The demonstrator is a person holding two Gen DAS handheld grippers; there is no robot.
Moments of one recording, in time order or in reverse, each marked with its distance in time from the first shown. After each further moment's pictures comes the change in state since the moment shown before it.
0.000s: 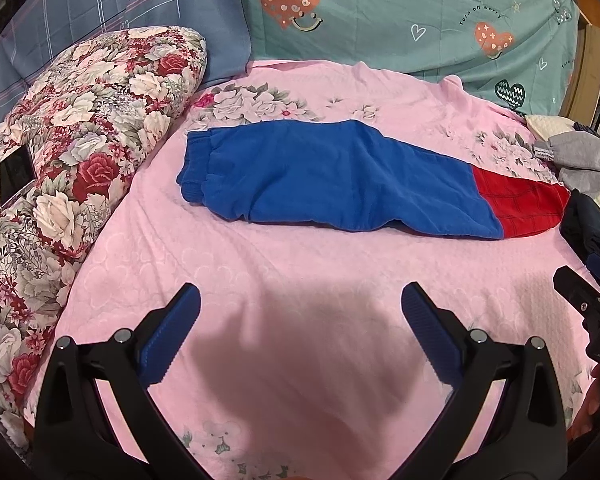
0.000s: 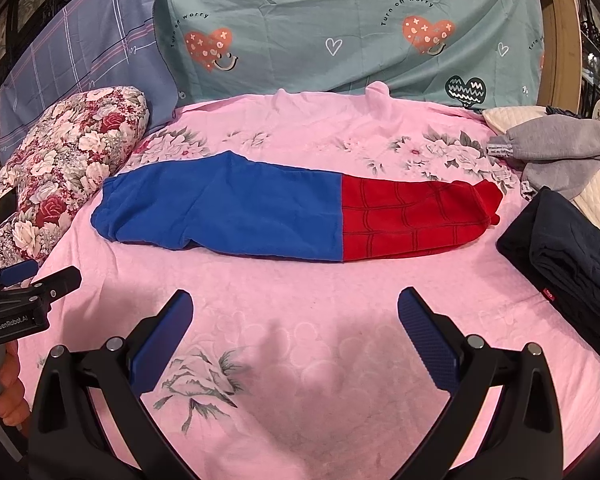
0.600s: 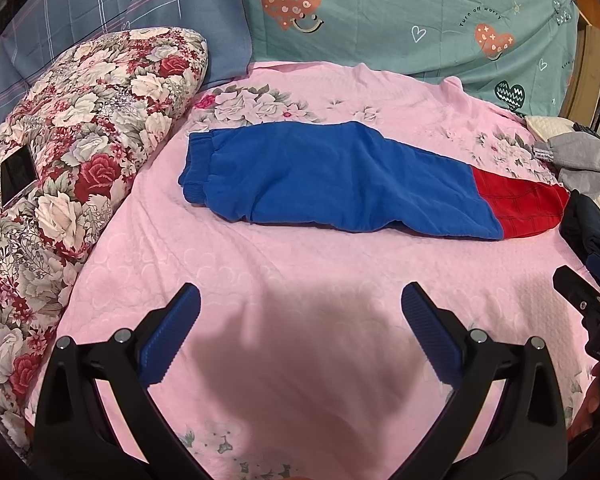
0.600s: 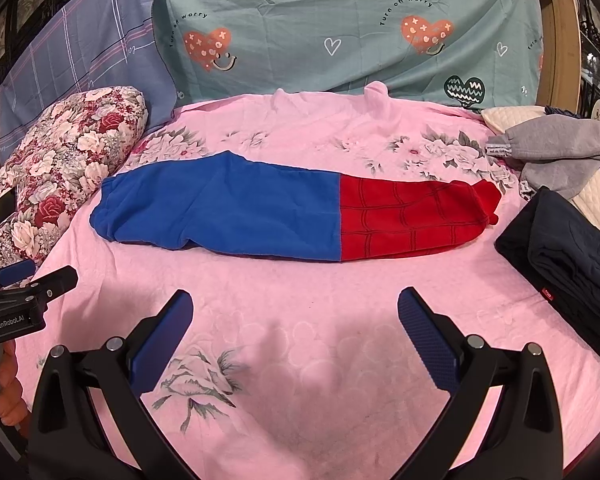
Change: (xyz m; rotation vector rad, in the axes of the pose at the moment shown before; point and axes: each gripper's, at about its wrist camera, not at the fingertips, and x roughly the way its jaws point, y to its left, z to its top) left arm -0.002 0.001 0.001 -0.002 0.001 0.004; right arm 0.000 -0.001 0.000 -0.001 0.000 -0.004
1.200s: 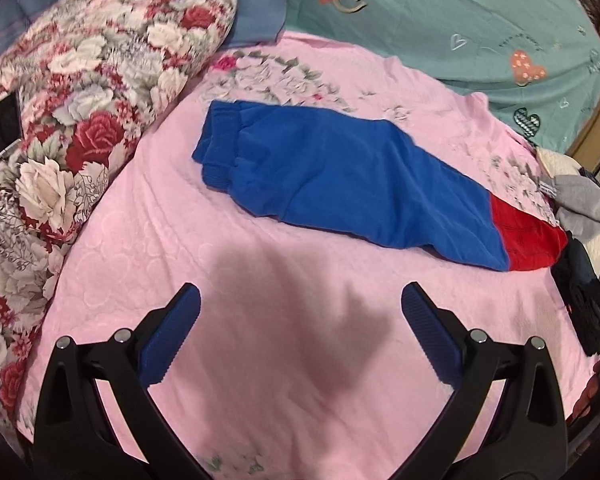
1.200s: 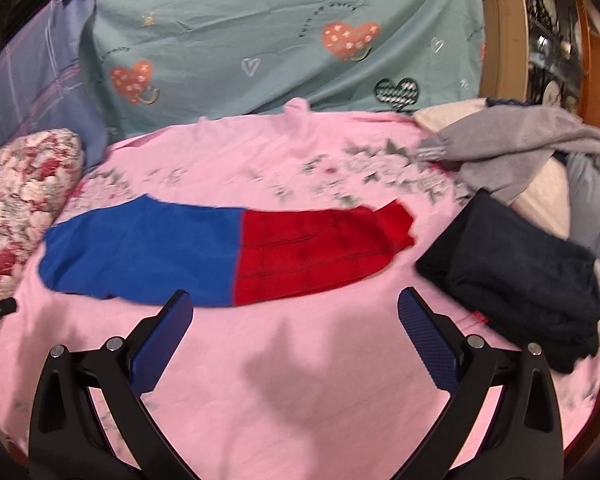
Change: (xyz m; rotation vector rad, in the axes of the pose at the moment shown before) left arm 0.038 0.065 0.032 -0.171 0.143 -0.080; right arm -0.004 -0.085 0.037 0.088 -0.043 -0.182
